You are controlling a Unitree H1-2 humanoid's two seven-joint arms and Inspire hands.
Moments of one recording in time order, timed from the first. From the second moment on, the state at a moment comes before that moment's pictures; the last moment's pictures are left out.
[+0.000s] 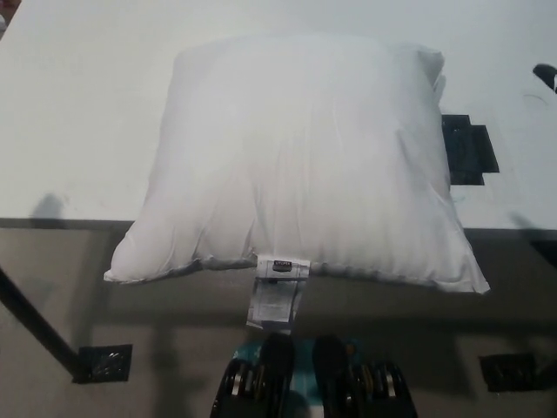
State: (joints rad) left_arm -0.47 0.48 0.08 0.02 0.05 -0.41 0.56; right_arm -0.61 -0.34 -0.15 -0.33 -0.18 0.26 0.06
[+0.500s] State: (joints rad) left_arm -0.90 0.48 0.18 0.12 0.02 -0.35 0.46; right_arm -0.97 -0.34 -0.10 0.03 -0.12 0.29 0.09
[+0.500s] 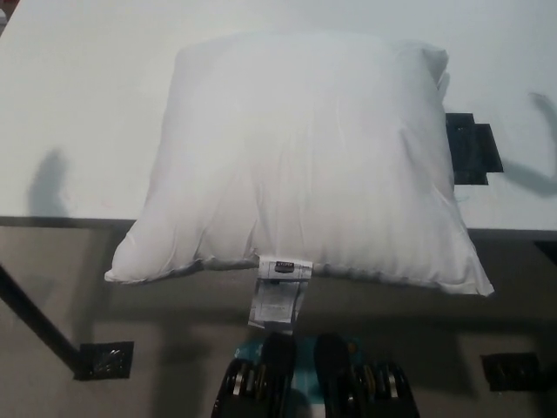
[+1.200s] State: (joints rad) left_arm -0.69 0.21 0.22 0.16 -0.15 -0.32 0.37; right_arm -0.97 -0.31 -0.08 0.22 -0.09 0.24 0.10
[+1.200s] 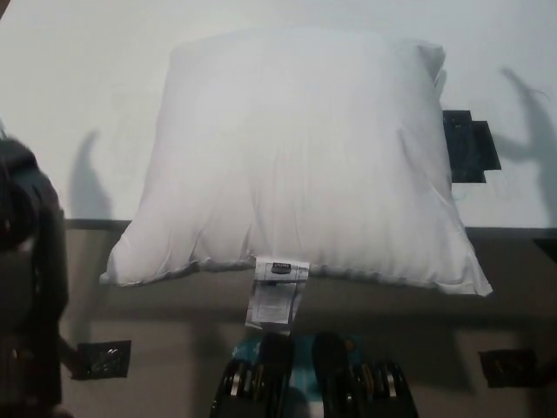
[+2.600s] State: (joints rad) left_arm -0.54 0.12 0.21 0.63 -0.45 -0.20 -0.06; right_arm -0.83 -0.18 -0.11 0.73 0.06 0.08 0.18
